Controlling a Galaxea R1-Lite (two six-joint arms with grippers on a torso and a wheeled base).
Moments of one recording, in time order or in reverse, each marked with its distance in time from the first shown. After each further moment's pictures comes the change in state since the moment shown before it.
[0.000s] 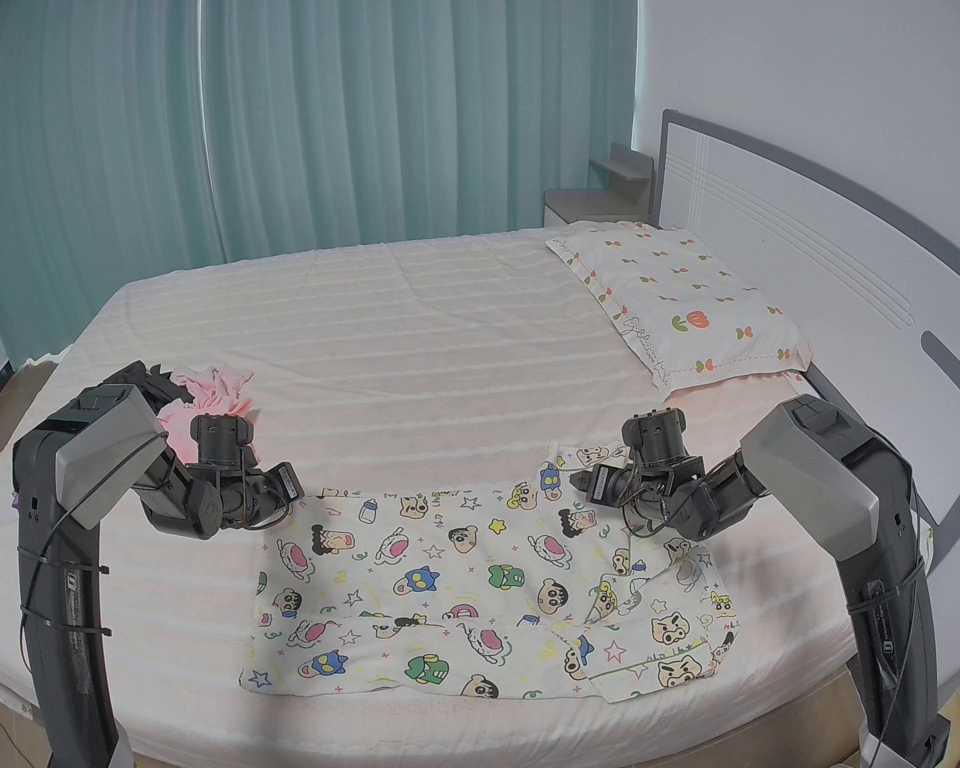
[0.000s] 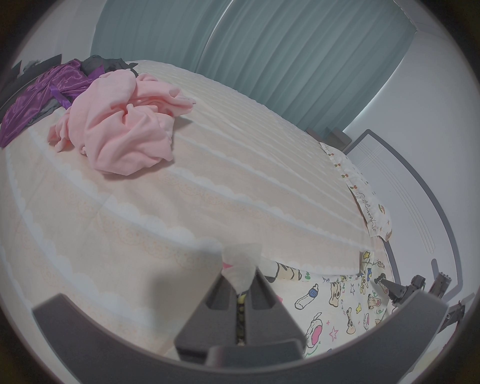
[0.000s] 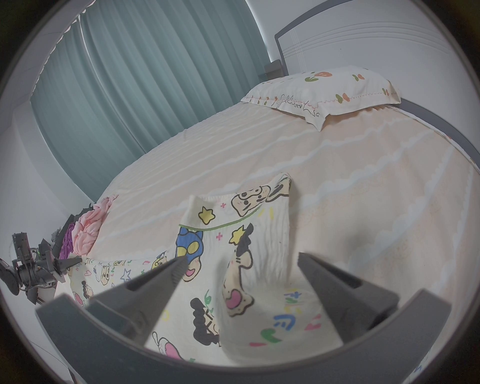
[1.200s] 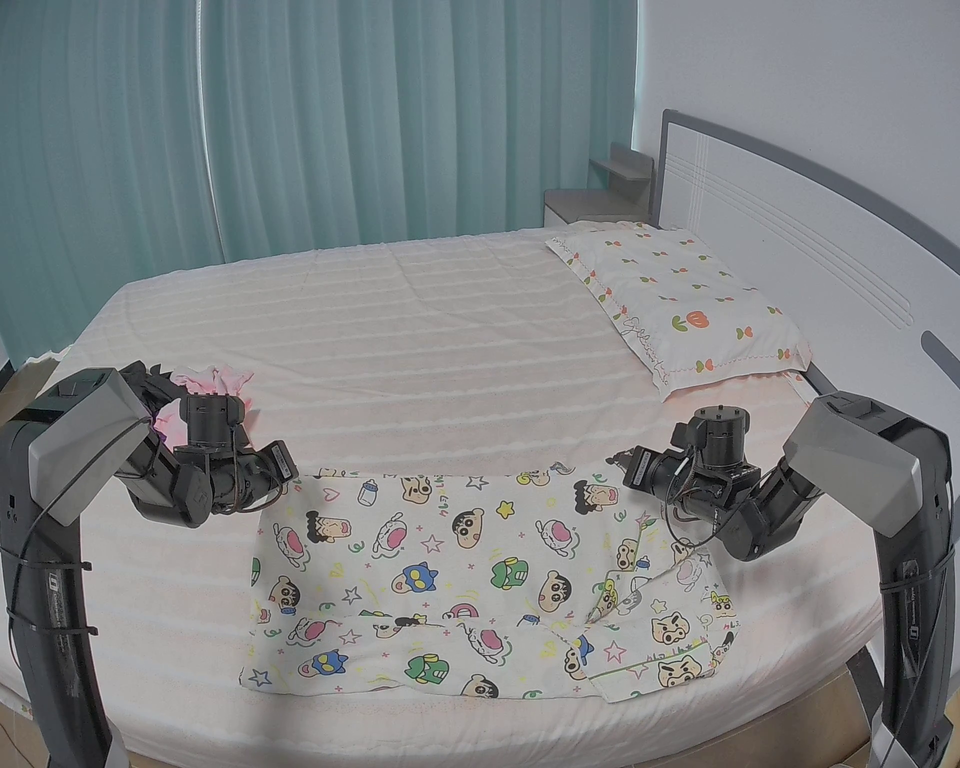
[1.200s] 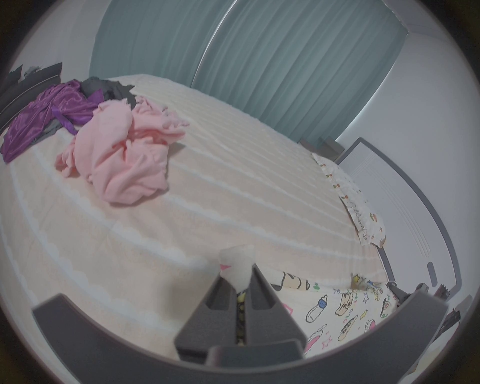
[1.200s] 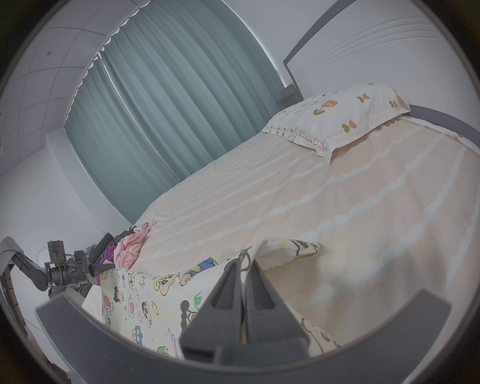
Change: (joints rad) left arm -0.008 -0.096 0.034 -0.037 0.035 0.000; right arm -0.087 -0.126 0.336 -0.470 0.207 0.016
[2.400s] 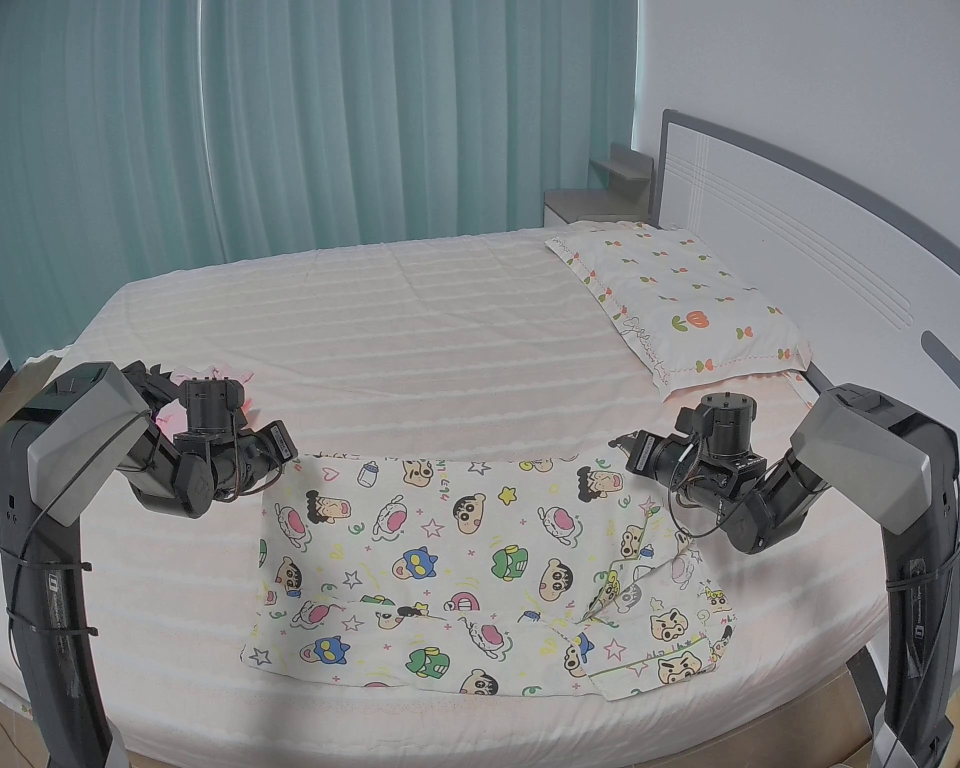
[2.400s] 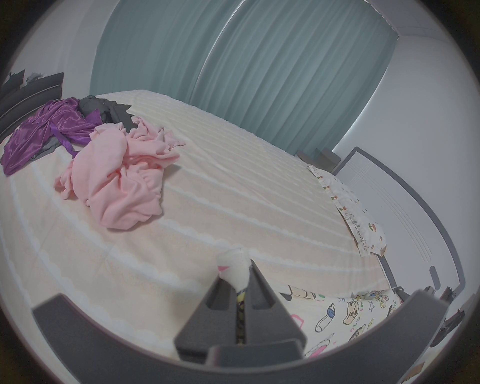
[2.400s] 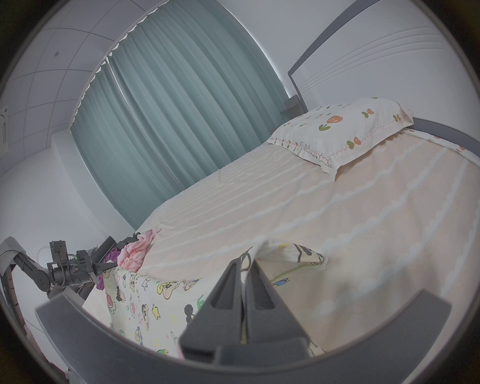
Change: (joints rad) left arm -0.007 -0.004 -0.033 -0.011 0.039 0.006; right arm -0.001 -0.036 0.018 -0.033 -0.004 -0.012
